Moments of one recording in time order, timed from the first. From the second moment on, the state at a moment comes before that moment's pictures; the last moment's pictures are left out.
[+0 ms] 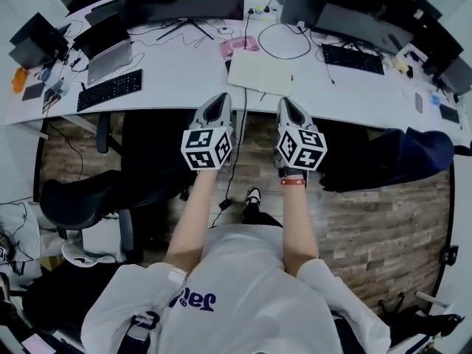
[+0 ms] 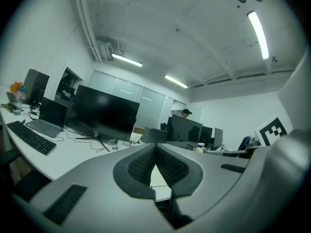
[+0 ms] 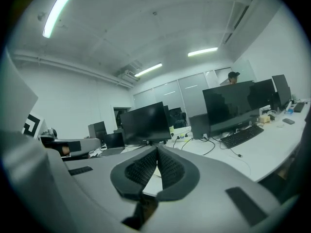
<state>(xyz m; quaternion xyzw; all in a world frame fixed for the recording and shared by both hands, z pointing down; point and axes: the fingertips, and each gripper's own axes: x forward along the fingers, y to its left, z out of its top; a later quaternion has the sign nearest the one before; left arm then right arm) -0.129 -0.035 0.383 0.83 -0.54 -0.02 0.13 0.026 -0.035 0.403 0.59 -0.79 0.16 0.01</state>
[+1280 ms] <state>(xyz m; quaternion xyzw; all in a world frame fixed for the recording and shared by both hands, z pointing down) -0.082 -0.144 0.476 0.79 -0.58 0.05 0.18 0.054 -0.158 0.467 0.52 -0.83 0.20 0.06</state>
